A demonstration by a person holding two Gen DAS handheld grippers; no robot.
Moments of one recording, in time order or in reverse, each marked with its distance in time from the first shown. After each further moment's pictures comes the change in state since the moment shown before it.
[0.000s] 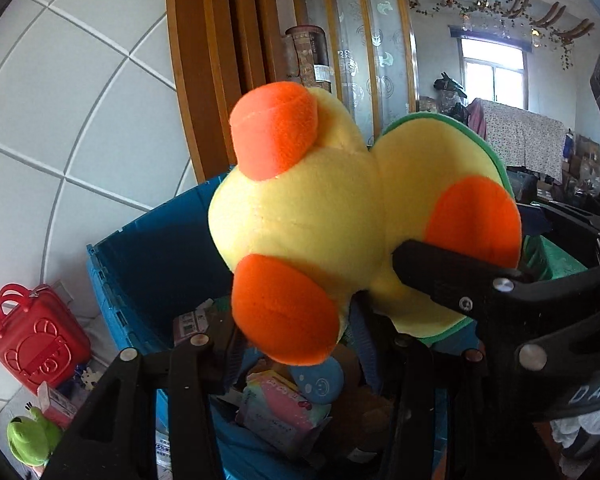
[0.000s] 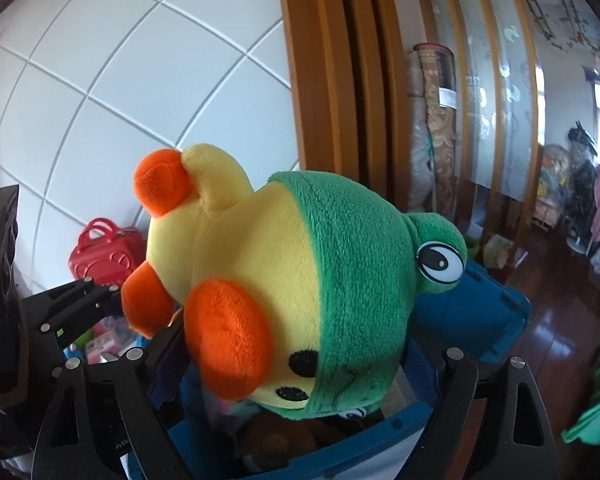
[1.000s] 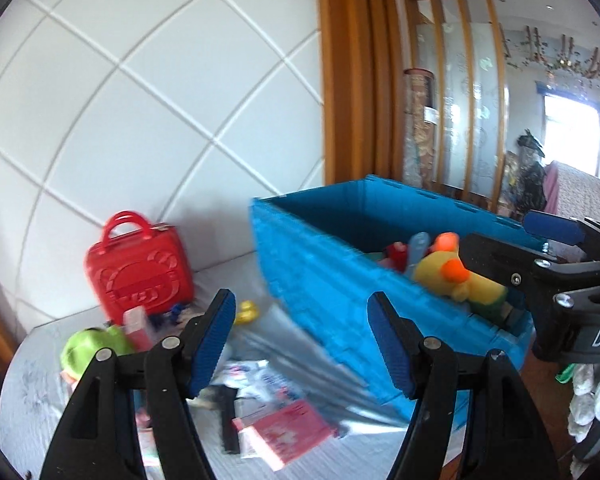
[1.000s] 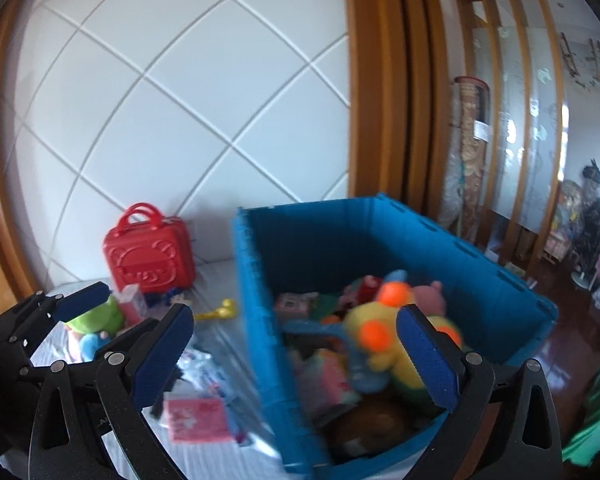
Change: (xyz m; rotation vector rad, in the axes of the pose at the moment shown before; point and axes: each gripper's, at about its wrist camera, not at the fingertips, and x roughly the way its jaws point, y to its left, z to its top) left arm -0.176 0.172 -0.141 -0.244 -0.114 0.277; right arm -0.036 0.205 -0.022 -0.154 -0.033 0.067
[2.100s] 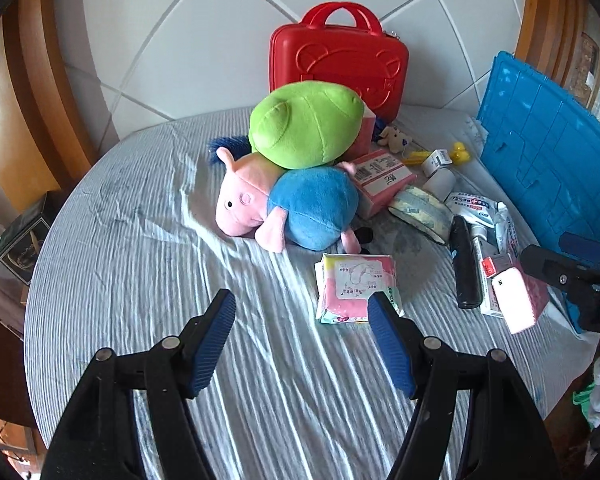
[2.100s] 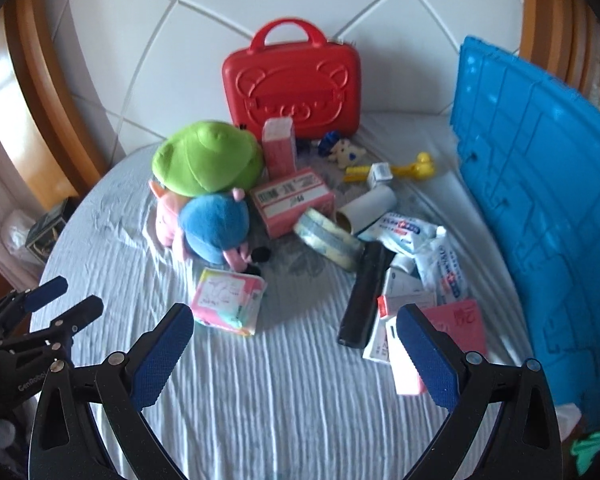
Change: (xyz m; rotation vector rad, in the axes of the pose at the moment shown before) left arm 0.042 0.295 -0.213 -0.310 0.493 0.307; right arm 0.182 0.265 -0.140 -0.100 0.499 0.266
